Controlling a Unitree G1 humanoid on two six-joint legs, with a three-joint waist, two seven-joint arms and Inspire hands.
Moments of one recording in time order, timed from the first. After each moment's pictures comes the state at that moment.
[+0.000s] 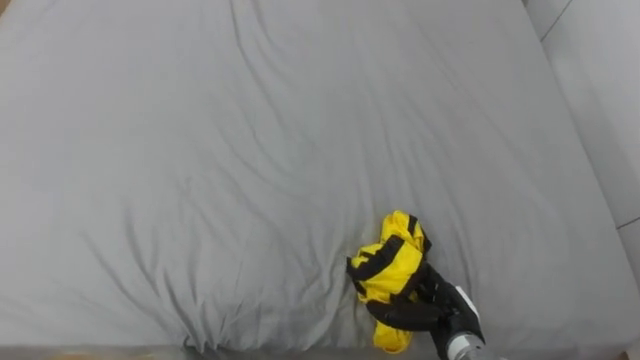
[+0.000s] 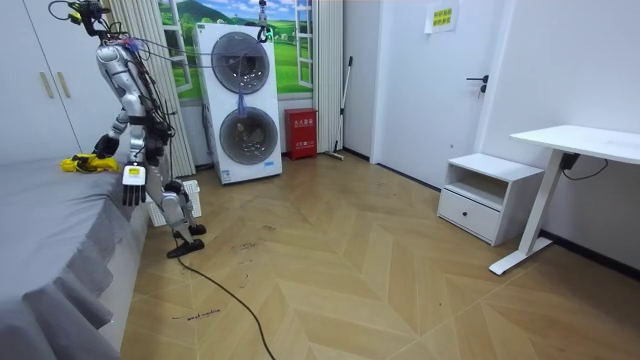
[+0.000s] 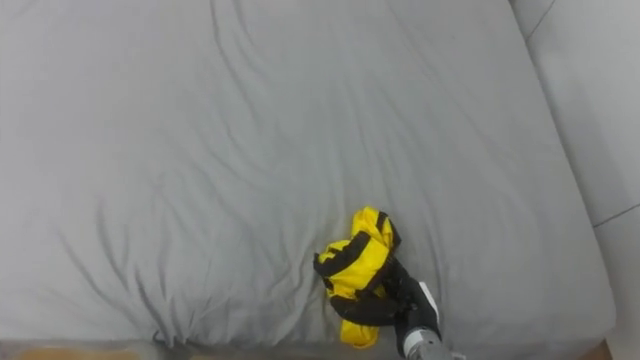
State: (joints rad) left arm 0.10 0.18 -0.10 1.12 -0.09 -0.11 0.27; right arm -0.06 -0.19 0.22 0.88 0.43 -0.16 -0.04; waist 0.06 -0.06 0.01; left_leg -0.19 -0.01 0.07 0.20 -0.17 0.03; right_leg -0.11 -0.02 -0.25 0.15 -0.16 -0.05
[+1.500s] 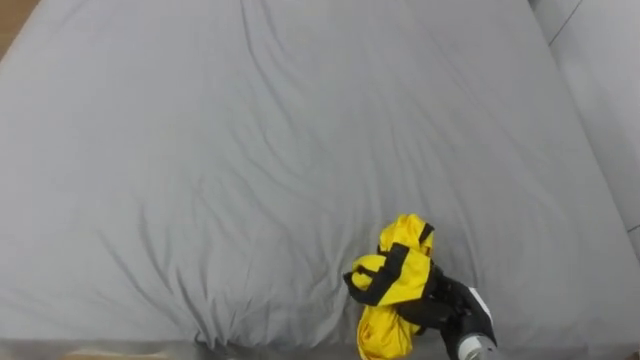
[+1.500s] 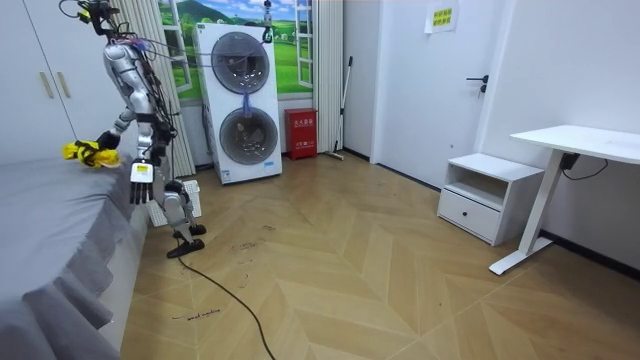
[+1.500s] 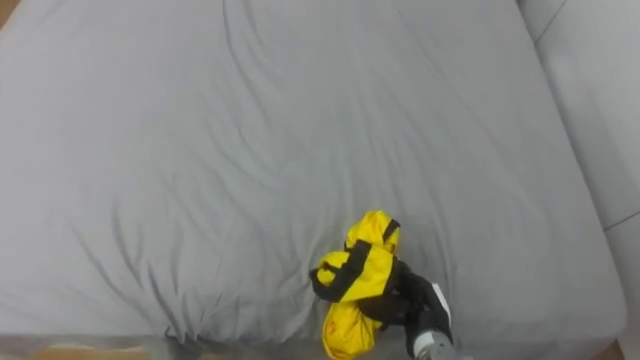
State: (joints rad) left arm 0.16 0.19 -0.08 1.11 -0.12 -0.14 0.27; right arm 0.03 -0.23 0.17 0.67 0.43 -0.11 -0.05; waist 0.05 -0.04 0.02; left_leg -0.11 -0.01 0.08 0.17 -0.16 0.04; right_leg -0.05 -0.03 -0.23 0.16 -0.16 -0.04
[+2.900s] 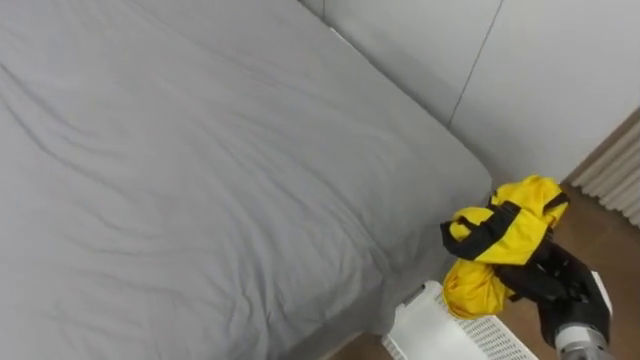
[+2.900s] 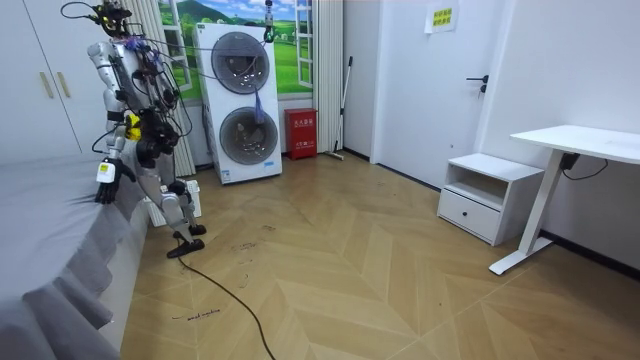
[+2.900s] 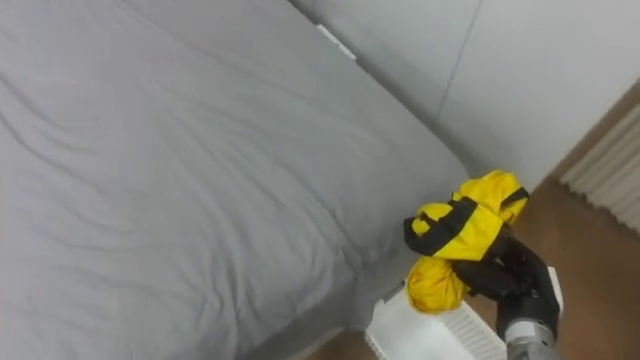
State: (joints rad) left arm 0.19 0.20 -0.12 1.05 0.03 0.10 0.23; right arm 0.14 -0.28 -0.22 0.40 0.44 -0.02 -0.11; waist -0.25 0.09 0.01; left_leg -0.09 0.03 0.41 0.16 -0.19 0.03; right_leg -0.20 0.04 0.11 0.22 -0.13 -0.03
